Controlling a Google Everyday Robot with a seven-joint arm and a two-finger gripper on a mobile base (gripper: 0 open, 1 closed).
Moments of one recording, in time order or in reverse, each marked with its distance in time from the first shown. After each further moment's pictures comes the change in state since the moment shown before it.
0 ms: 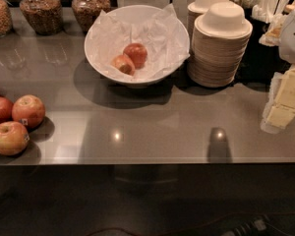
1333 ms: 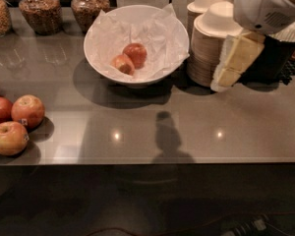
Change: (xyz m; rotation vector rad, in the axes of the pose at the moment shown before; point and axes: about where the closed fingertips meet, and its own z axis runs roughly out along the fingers) arm -0.103 -0.051 -0.011 0.192 -0.243 -0.205
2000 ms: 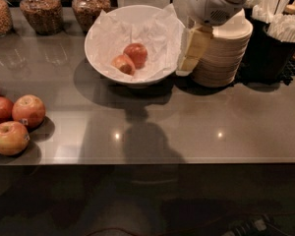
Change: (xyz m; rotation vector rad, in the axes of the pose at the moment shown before) arm -0.050 -0.046 0.060 0.040 -0.084 -0.177
